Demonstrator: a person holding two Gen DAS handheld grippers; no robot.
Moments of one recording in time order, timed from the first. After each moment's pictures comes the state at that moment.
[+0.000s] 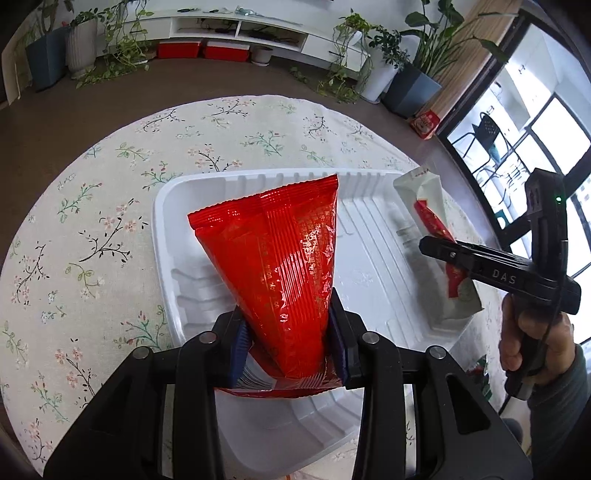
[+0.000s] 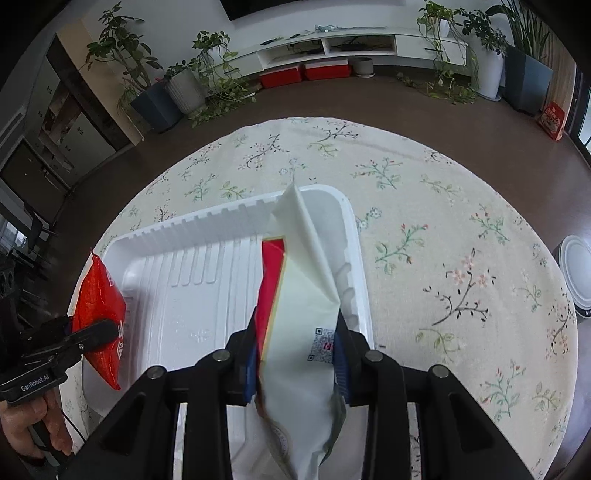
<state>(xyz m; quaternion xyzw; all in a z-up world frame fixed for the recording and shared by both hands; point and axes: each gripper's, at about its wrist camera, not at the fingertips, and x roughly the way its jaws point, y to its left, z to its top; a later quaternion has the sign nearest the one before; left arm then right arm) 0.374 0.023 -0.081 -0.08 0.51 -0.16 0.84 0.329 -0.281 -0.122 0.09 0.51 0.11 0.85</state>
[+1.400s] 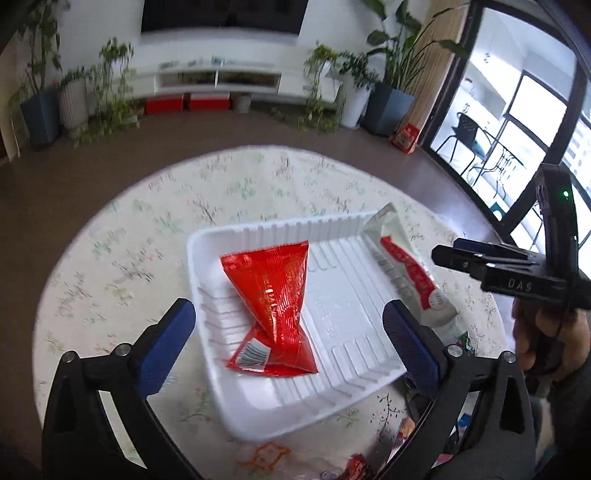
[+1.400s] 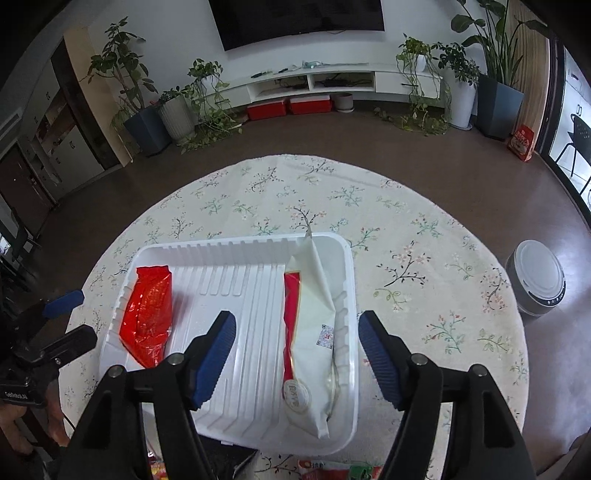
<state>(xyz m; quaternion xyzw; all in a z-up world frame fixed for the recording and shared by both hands) 0.298 0.021 -0.018 -0.02 0.40 -0.18 0.90 0.252 -0.278 -0.060 0.06 0.44 0.06 0.89</state>
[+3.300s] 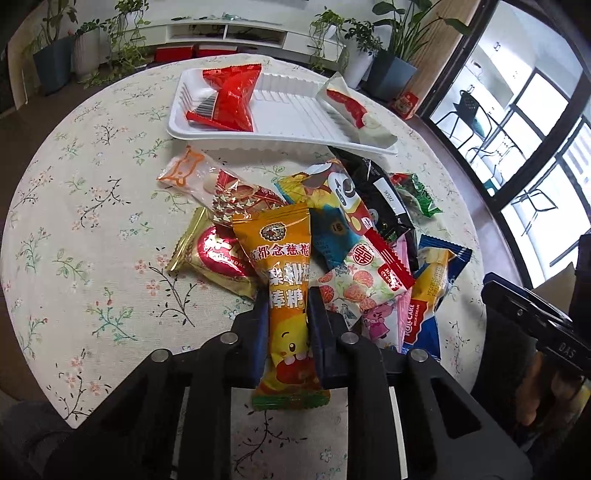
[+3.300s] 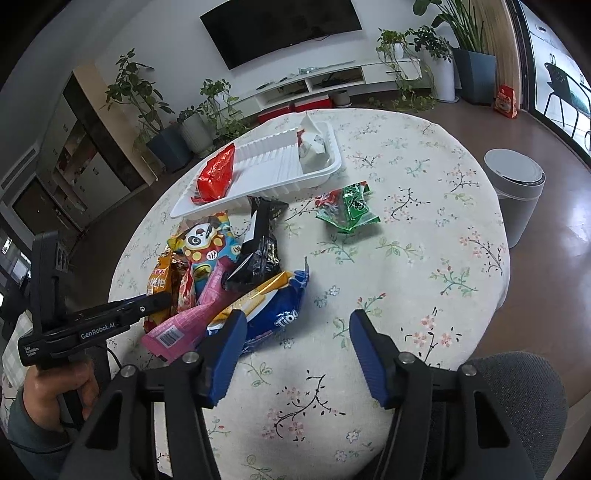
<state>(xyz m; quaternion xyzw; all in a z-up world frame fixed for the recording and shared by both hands) 0.091 -0.001 -0.088 -0.06 0.50 -0.18 0.85 -0.019 -0.277 -0.105 0.15 0.42 0.08 0.89</state>
